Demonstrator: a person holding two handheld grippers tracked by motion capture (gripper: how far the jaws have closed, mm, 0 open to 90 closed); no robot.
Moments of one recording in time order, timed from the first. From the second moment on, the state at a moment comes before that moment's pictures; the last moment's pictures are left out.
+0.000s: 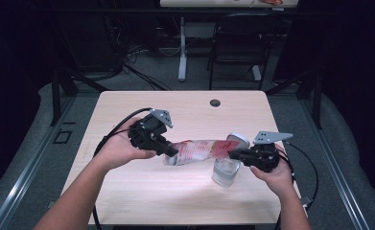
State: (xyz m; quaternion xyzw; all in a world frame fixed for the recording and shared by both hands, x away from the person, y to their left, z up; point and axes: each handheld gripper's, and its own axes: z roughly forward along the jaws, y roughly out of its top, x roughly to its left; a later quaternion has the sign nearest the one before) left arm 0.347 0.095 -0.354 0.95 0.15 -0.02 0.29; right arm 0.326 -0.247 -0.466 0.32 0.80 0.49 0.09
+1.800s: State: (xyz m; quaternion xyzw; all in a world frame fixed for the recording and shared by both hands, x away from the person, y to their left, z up) left arm 0.349 0.087 -0.343 0.95 0.14 -0.02 0.28; right arm 0.325 -0.250 -0.465 0.32 0.81 0.49 0.08
